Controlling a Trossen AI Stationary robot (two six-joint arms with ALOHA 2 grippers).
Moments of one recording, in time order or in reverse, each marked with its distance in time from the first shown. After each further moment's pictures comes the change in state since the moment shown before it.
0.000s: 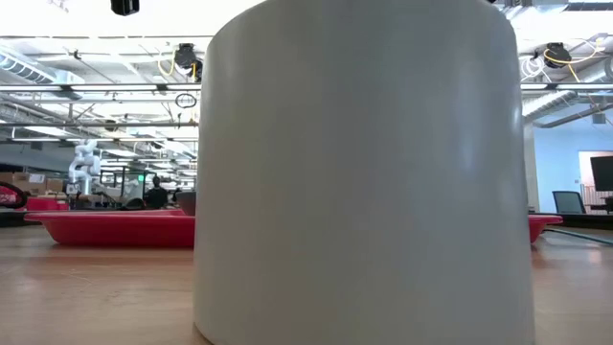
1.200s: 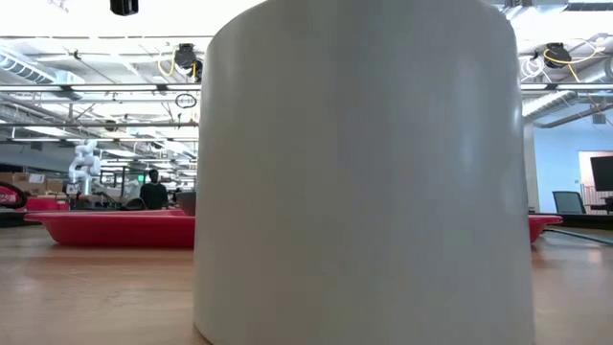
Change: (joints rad) left arm 0.000 0.000 0.000 0.001 -0.015 -0.038; right arm 0.167 -0.239 0.000 0.398 -0.210 0.233
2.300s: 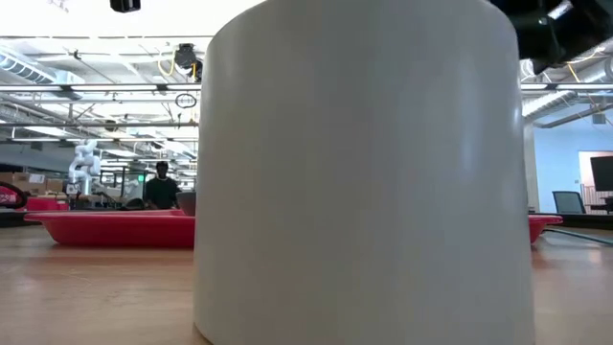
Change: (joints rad) left arm 0.000 0.000 0.000 -0.001 0.090 0.009; right arm 0.257 -0.013 -0.697 1.099 0.276 0.888
